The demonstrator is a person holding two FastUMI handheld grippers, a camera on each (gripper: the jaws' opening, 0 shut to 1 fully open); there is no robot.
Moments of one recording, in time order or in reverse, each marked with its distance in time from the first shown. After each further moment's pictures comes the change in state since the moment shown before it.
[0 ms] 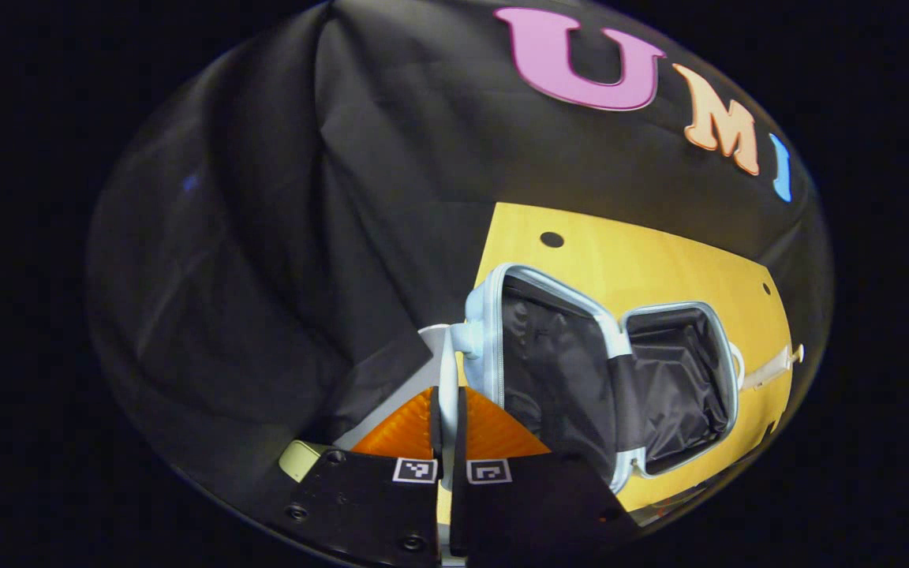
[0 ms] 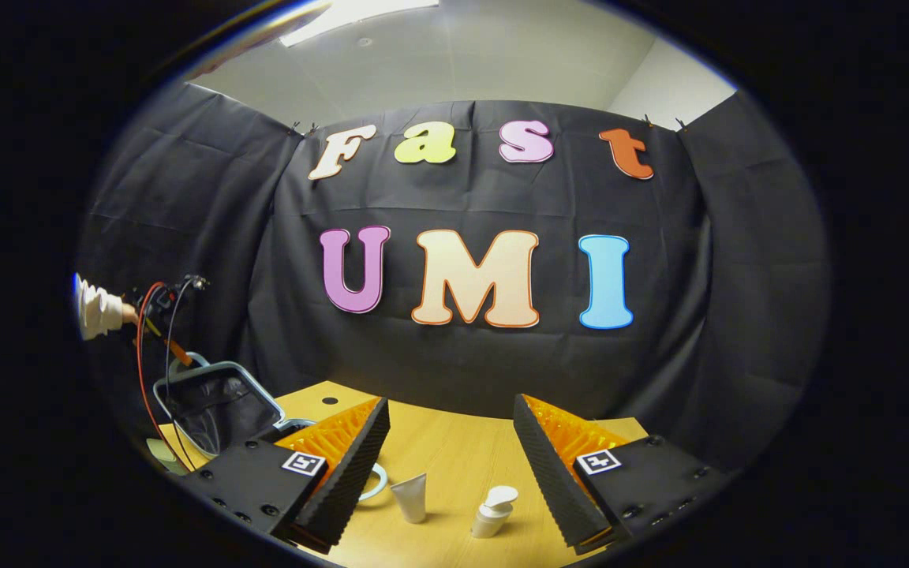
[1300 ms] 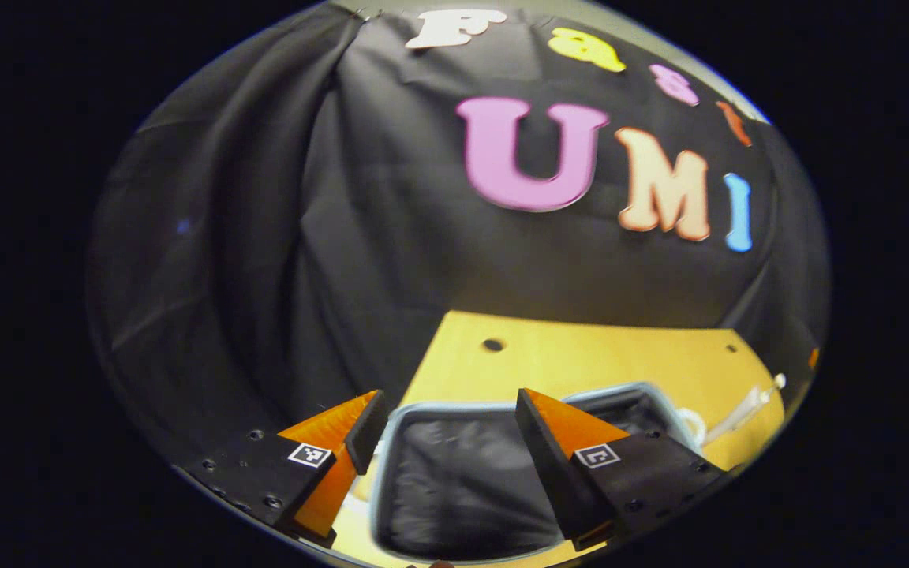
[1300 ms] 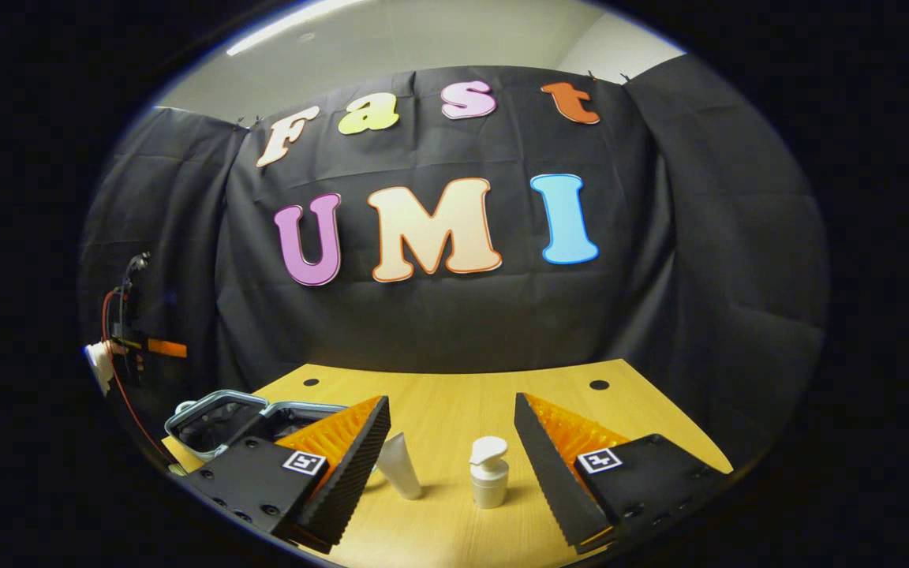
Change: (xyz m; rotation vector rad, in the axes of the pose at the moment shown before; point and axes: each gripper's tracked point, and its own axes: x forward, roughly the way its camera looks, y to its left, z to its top) left arm -0.070 -0.150 0.071 0.005 -0.534 -0.213; right arm -0.011 -0.051 -0.084 0.126 0.129 -0.133
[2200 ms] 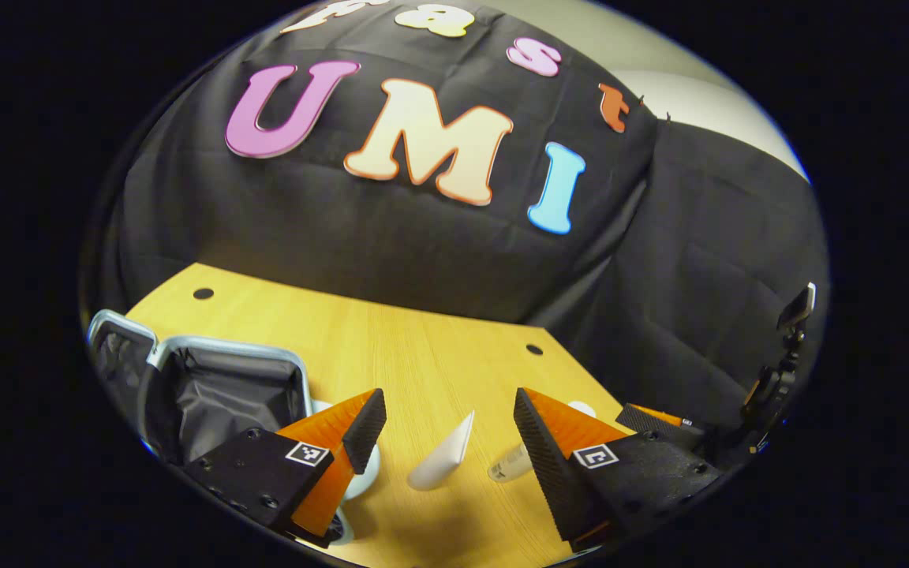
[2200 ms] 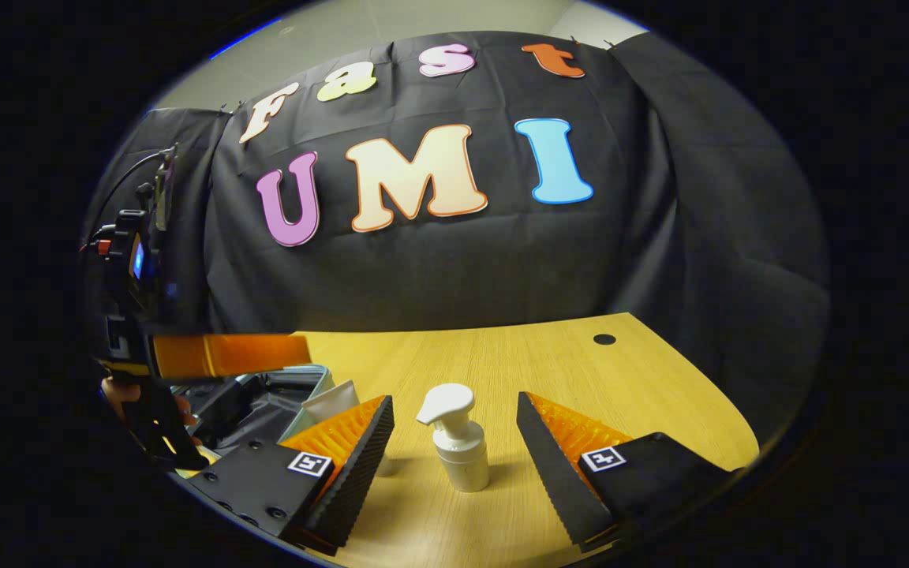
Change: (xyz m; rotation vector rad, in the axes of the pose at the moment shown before) left arm 0.020 -0.437 -0.119 -0.124 0.103 -0.468; right arm 0.050 -0.034 -0.098 0.030 0.141 0.036
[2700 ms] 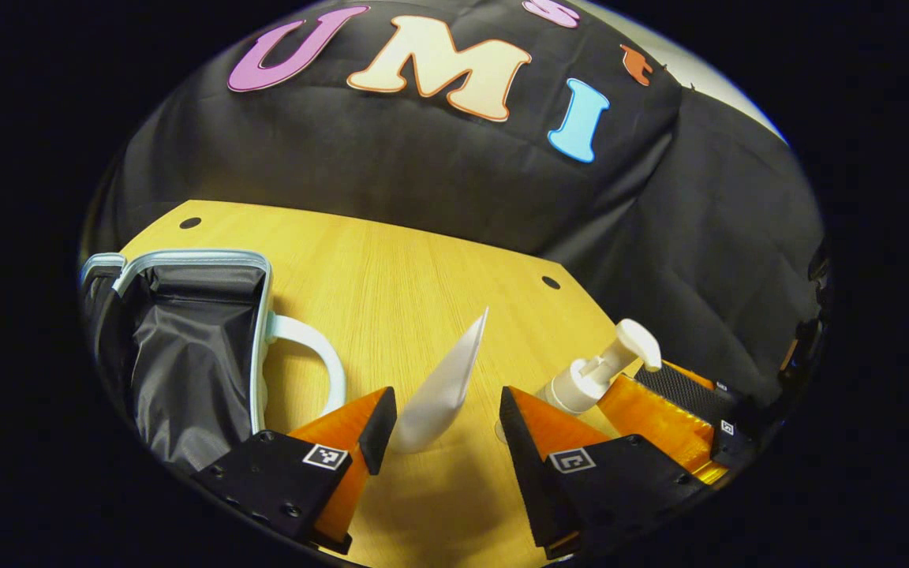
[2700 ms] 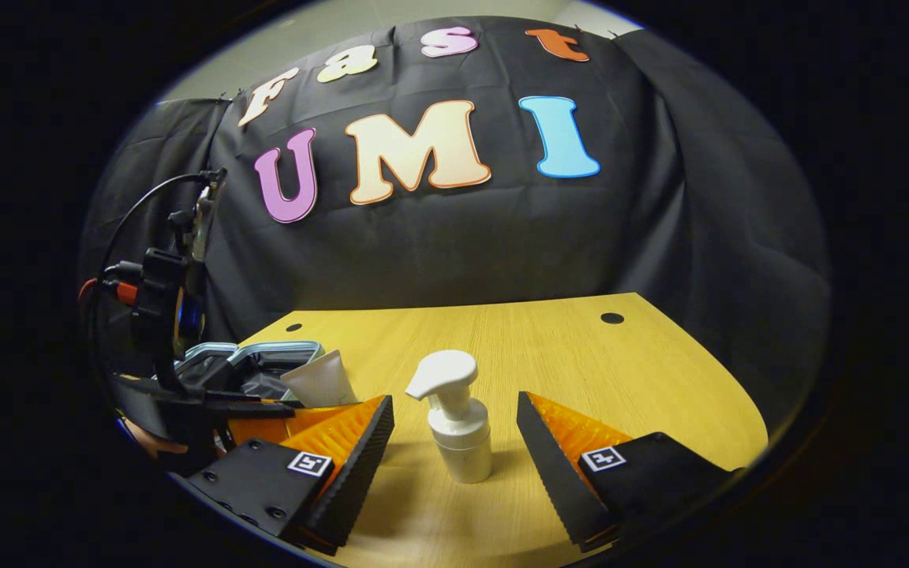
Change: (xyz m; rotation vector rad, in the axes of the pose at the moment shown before) left arm 0.040 0.003 -0.090 -0.029 0.201 0.040; right arm 0.018 -0.005 -0.031 -0.010 0.060 0.005
